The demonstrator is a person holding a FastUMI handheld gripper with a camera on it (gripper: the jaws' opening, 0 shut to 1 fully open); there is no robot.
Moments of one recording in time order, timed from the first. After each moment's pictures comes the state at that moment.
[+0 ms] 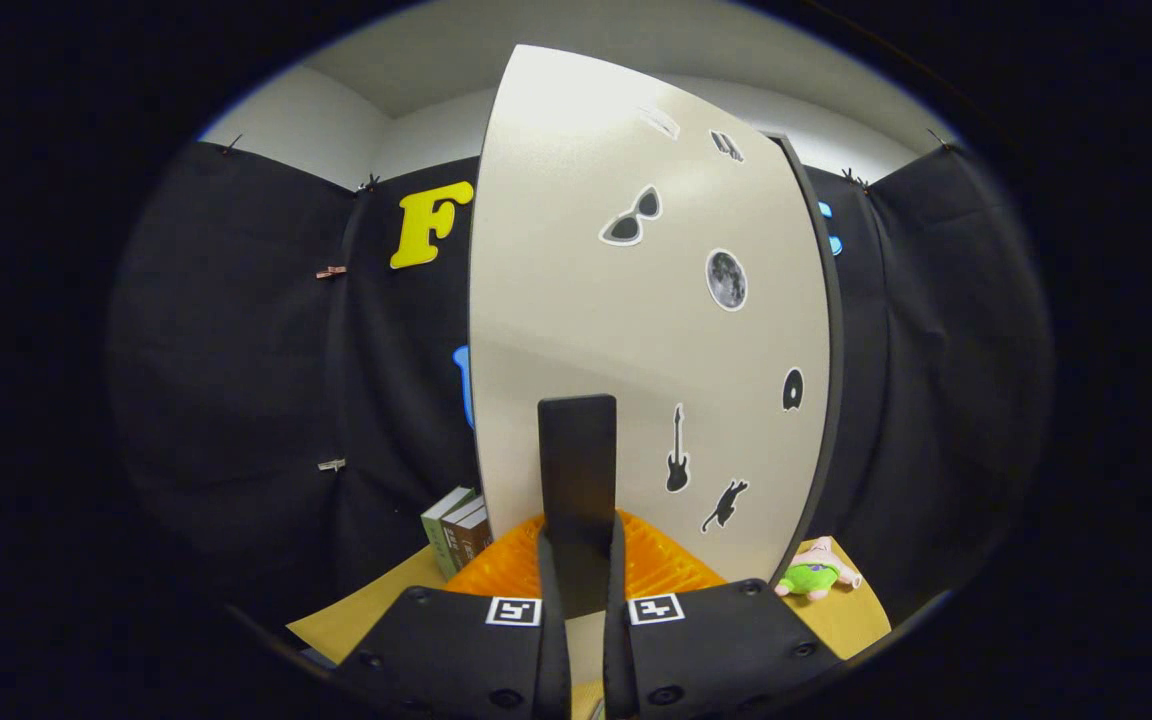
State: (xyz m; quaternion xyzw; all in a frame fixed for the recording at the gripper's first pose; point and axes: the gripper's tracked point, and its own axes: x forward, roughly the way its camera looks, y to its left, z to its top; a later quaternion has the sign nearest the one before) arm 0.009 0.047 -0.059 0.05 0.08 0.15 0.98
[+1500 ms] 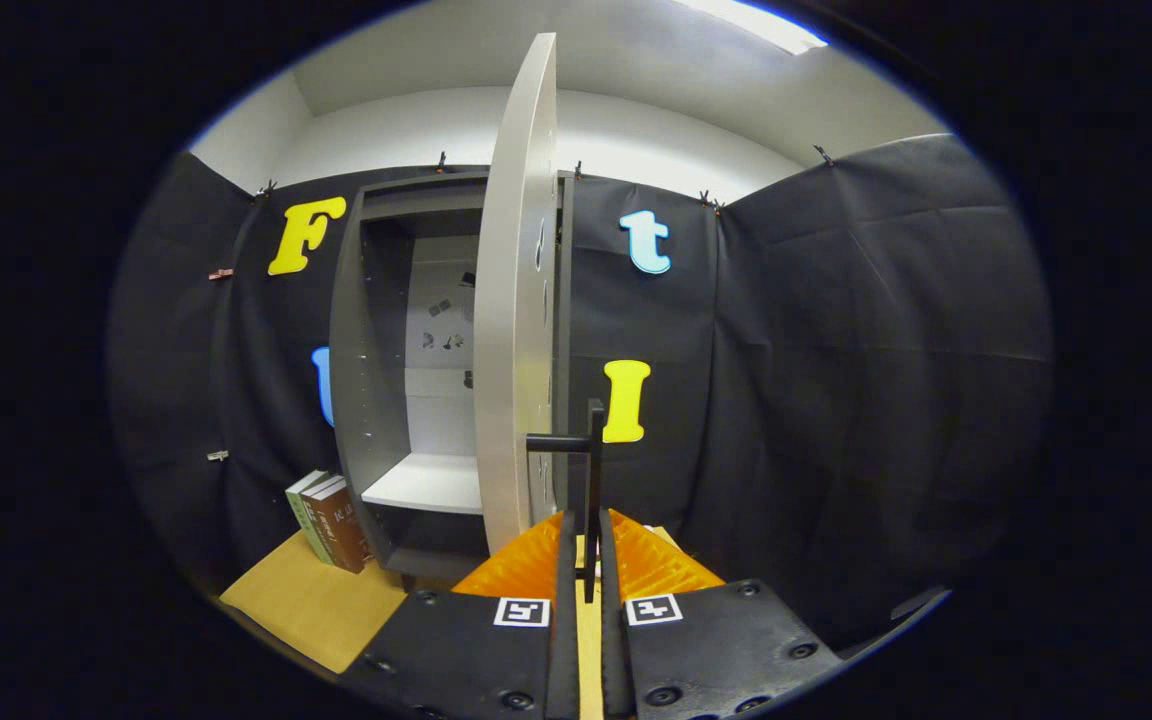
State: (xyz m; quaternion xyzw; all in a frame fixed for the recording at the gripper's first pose) arm -0.078 -0.189 -0.043 0.02 0.06 -0.04 1.00
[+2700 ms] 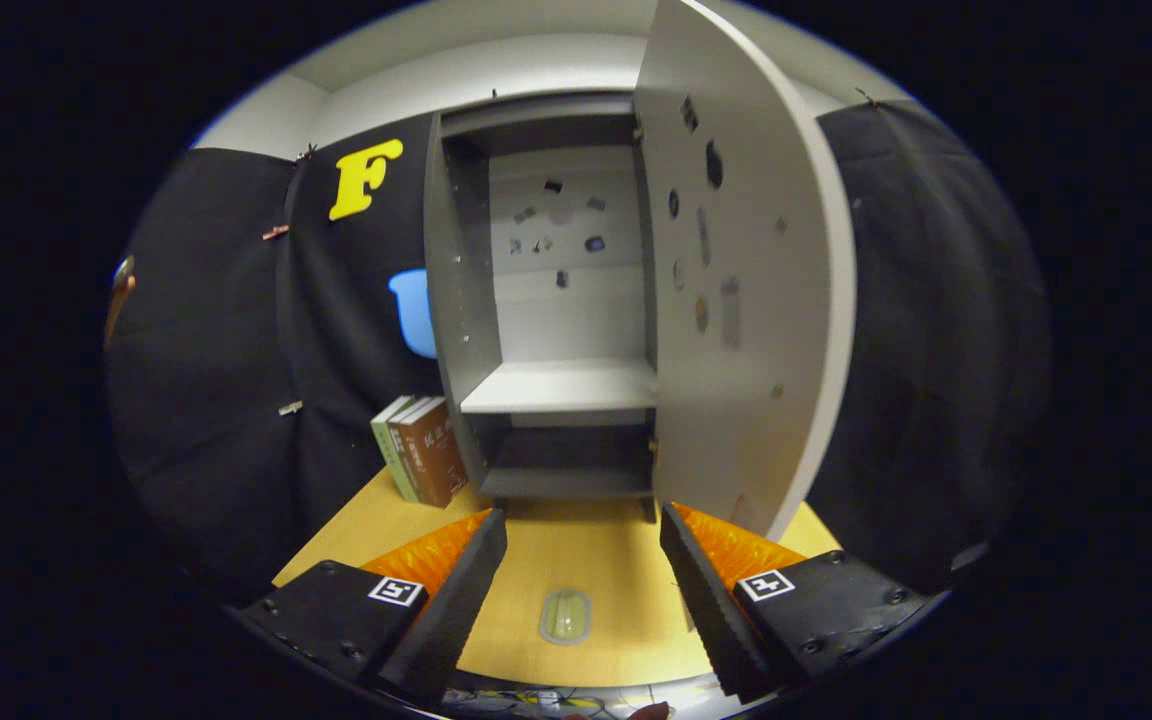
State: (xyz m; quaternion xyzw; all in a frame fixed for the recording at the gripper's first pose) arm -0.123 -0.040 -0.185 0.06 0.21 0.07 0.97
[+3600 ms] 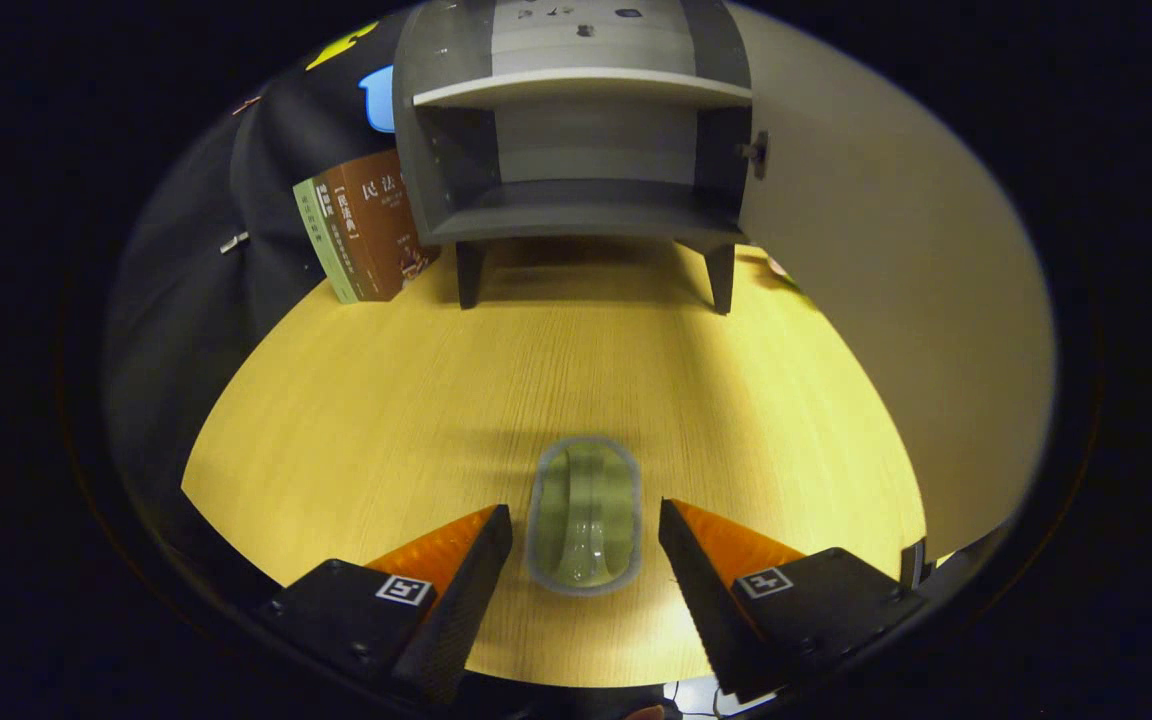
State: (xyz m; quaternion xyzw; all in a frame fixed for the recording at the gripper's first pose) arm -0.100 0.010 -0.511 0.01 0.44 0.06 0.89
